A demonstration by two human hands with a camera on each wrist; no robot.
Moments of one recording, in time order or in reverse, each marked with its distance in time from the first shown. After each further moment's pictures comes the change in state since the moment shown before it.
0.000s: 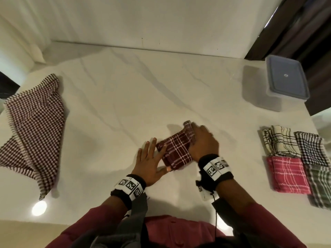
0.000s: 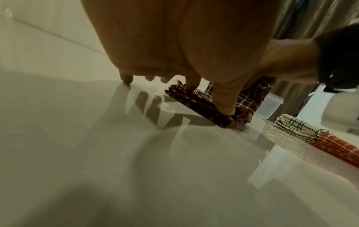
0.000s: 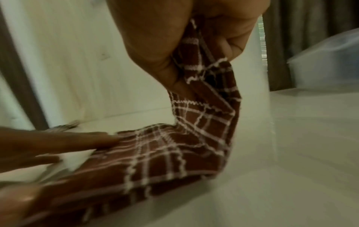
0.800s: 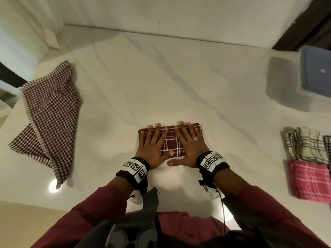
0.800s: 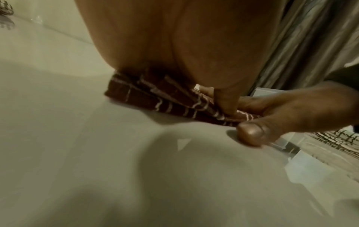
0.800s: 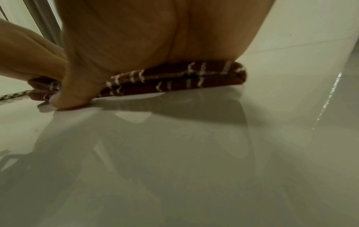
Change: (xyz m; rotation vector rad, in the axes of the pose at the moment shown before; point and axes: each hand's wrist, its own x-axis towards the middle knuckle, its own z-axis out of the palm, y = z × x) left_hand 0.027 -0.036 -0.020 0.072 -0.007 -0.082; right_hand 0.020 -0.003 0.079 -0.284 -0.459 -0.461
